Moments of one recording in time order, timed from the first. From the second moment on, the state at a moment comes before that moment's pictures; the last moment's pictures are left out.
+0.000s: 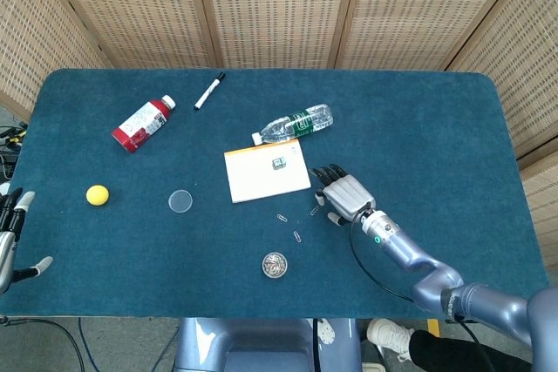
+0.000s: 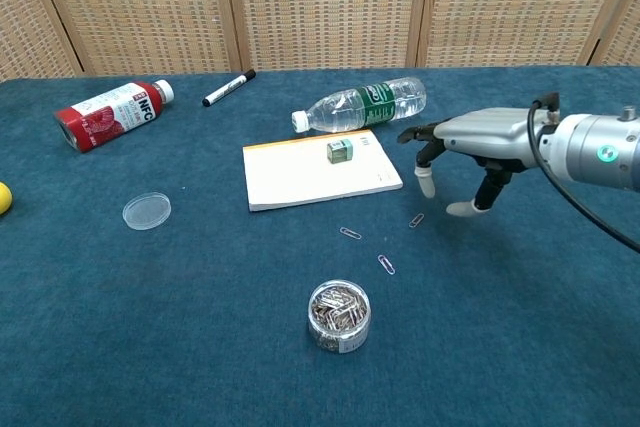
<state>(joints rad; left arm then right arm) -0.07 -1.05 -0.06 -1.75 1.41 1.47 0.20 0.81 -1.54 0.17 -1.24 -1.39 0.70 -0.12</state>
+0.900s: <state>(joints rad) -0.08 -1.06 -0.07 -1.75 1.38 1.45 0.20 0.89 -1.65 0.16 -1.16 -1.19 0.64 -0.26</state>
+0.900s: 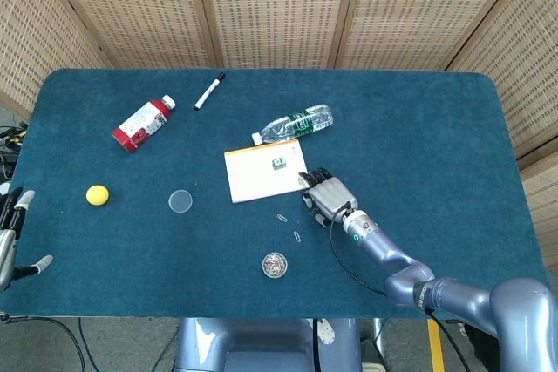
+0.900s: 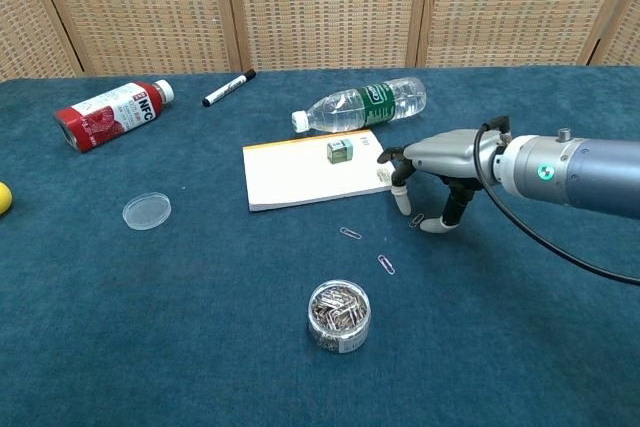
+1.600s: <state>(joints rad) -0.09 -1.06 -0.06 -1.74 1.37 1.45 0.20 0.90 -1.66 0.14 -1.15 -1.11 0.64 -0.34</state>
